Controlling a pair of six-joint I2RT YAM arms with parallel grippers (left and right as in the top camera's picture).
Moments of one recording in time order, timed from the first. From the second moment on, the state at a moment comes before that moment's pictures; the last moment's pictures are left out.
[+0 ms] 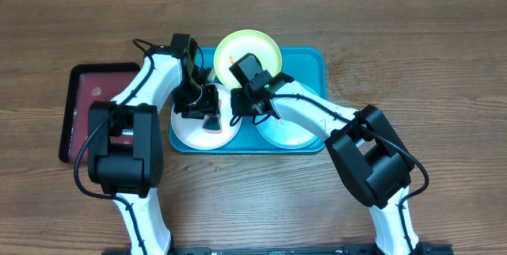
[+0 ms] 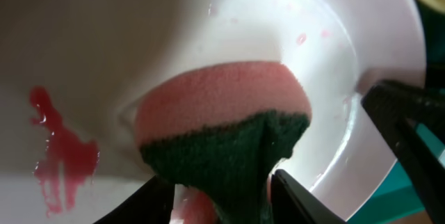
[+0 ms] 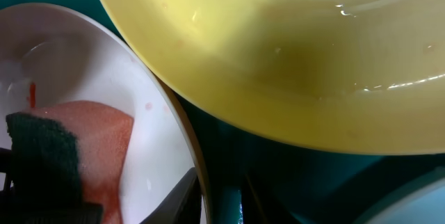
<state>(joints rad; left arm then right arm) -0.12 2.08 1.47 -1.02 0.29 -0.07 0.68 2.17 1.53 -0.49 -0.11 0.59</state>
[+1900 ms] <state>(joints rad) -0.10 2.08 1.49 -0.91 0.30 -0.26 0.68 2.17 1.53 -0.49 -0.12 0.59</state>
